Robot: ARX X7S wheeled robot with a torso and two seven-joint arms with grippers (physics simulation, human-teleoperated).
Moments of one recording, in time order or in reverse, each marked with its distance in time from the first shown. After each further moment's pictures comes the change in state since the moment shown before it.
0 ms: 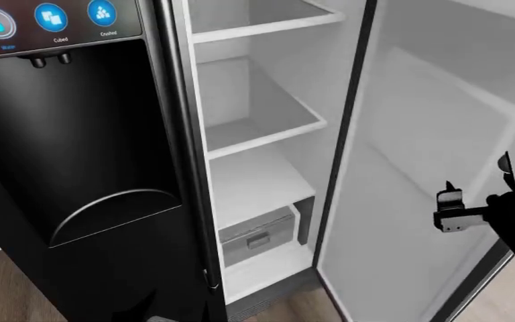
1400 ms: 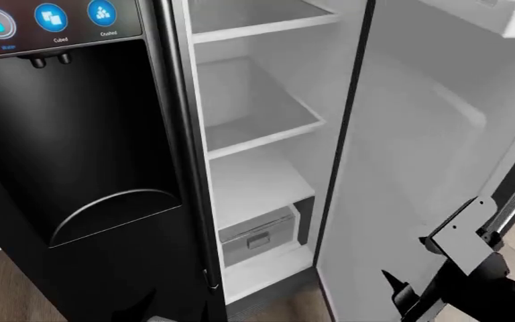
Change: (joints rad) left arm 0.003 0.006 -0.010 0.000 0.024 0.009 0.007; right arm -0.093 0.080 -0.139 -0.231 -0.195 0.076 -0.421
